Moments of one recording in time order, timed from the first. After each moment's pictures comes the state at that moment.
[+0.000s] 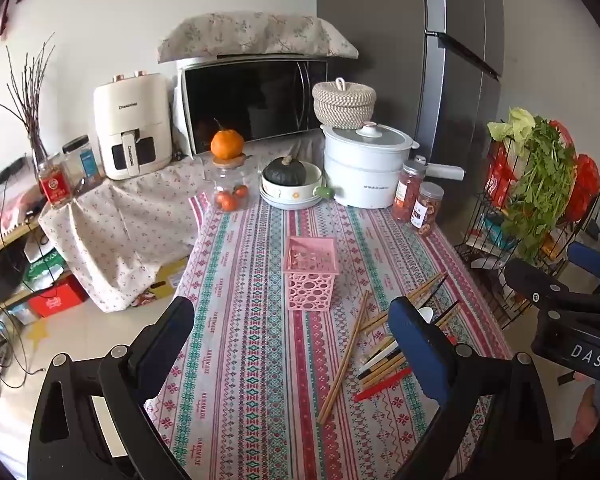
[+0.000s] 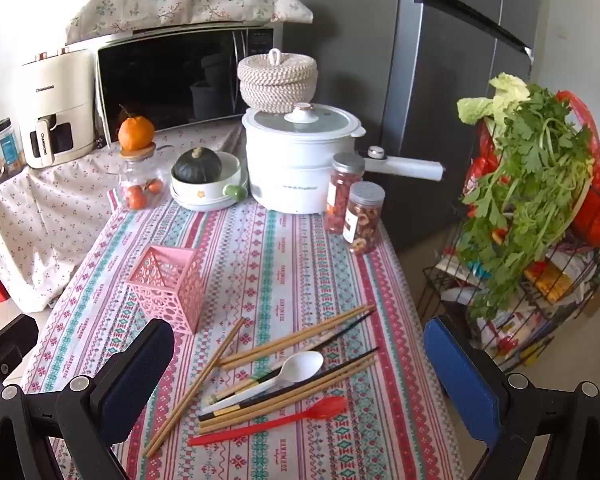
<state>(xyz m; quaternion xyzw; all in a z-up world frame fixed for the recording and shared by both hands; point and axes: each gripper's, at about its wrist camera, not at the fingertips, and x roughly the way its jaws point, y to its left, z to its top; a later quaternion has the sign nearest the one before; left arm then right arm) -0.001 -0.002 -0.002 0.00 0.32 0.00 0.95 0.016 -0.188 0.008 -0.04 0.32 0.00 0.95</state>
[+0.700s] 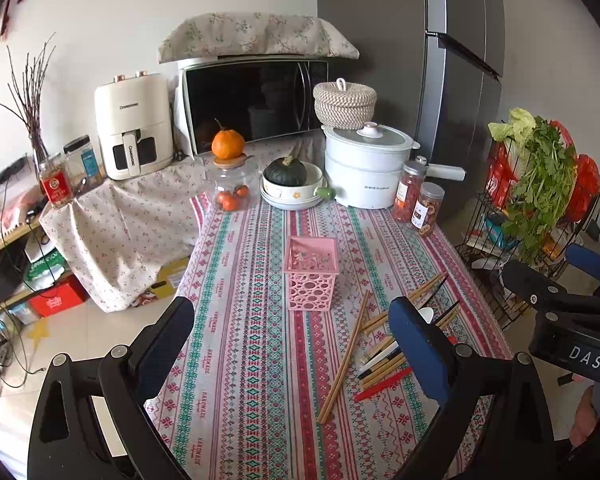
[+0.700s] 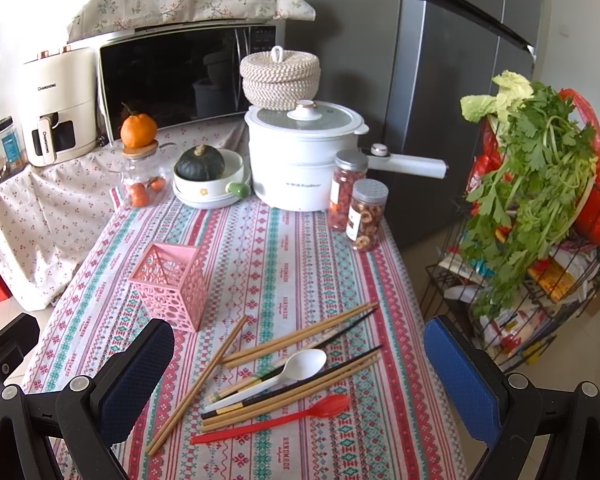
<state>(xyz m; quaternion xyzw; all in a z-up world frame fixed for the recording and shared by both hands) 0.000 0.000 0.000 0.00 0.33 0.00 0.95 0.017 -0.187 0.008 -0.04 0.32 0.00 0.95</state>
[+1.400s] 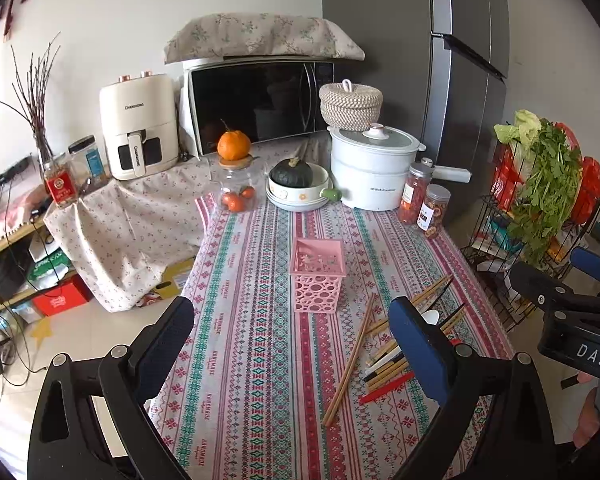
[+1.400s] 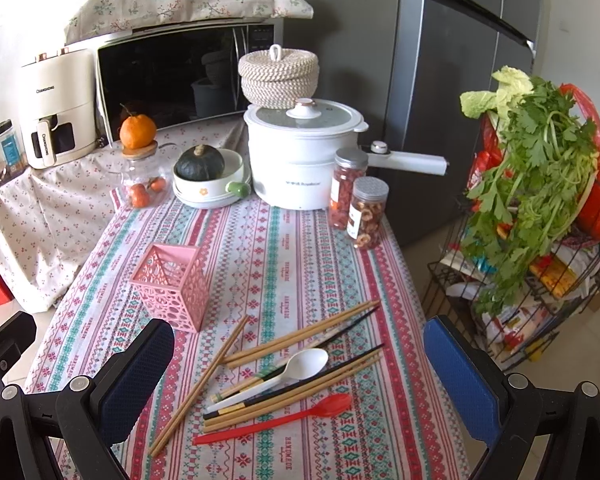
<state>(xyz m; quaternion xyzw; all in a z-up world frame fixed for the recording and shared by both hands) 0.000 0.009 -0.001 0.00 0.33 0.01 0.95 0.020 -0.189 0.008 -0.03 0.33 0.00 0.94</state>
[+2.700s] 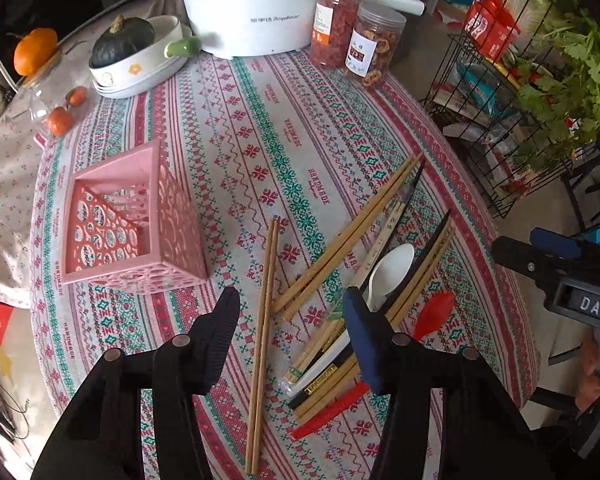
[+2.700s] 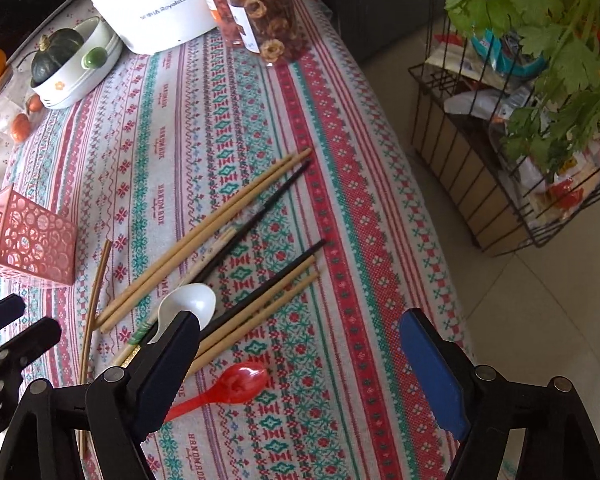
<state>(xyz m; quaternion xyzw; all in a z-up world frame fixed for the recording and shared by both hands) 0.193 -0.115 -0.151 0.07 0.58 -0.14 0.80 0.154 -0.328 -0.134 0.11 0.57 -0.03 0.81</state>
